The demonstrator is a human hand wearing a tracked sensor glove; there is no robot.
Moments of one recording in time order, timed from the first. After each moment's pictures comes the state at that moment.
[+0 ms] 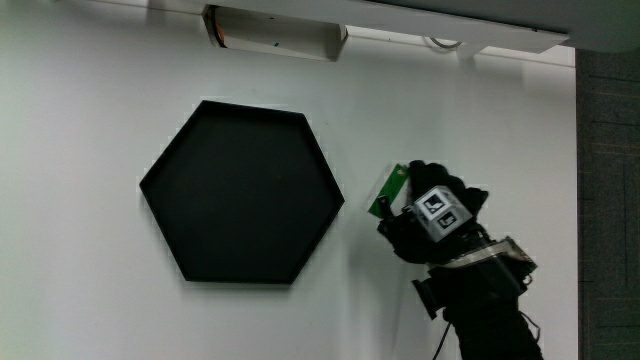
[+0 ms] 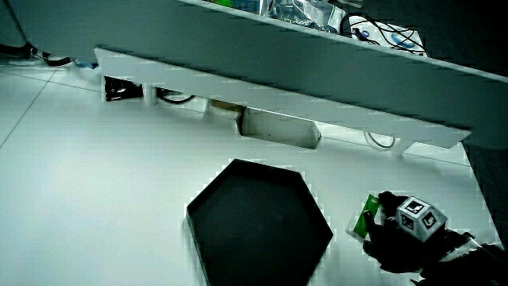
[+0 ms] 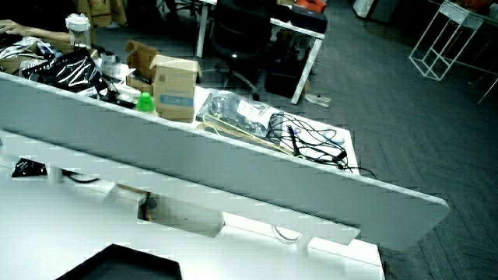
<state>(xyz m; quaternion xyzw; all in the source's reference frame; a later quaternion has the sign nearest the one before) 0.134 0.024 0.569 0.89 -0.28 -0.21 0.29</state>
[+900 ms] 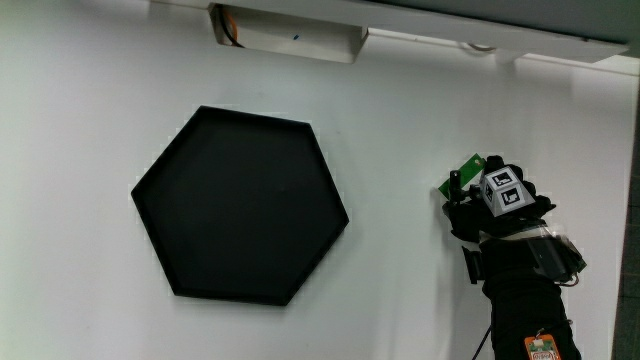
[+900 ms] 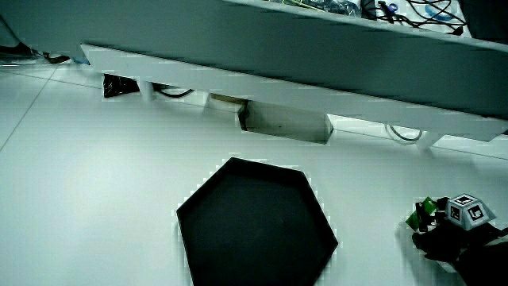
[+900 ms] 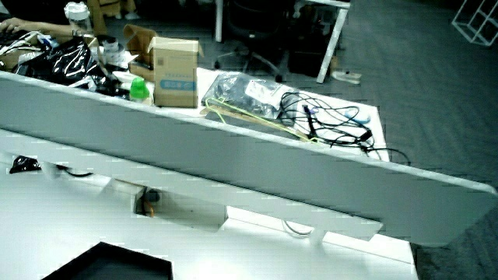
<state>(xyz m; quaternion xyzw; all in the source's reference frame) 0.234 -0.007 0.608 0.88 -0.14 -0.17 0.42</state>
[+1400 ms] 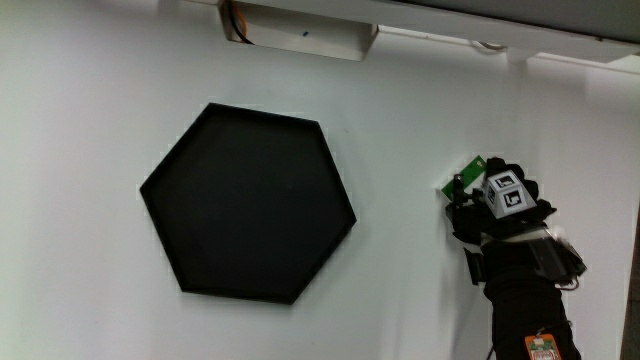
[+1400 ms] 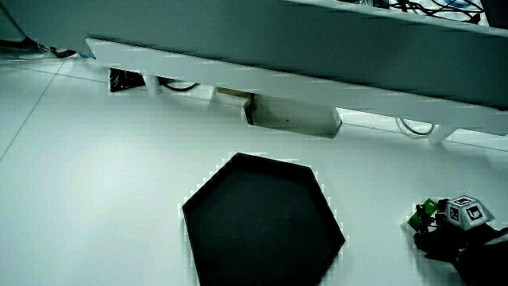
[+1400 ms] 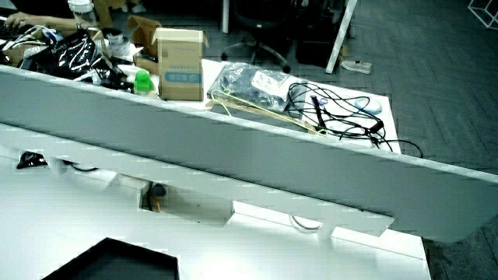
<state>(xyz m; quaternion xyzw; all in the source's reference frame) 0.246 -0.004 0.627 0.87 -0.11 -0.17 0.44</state>
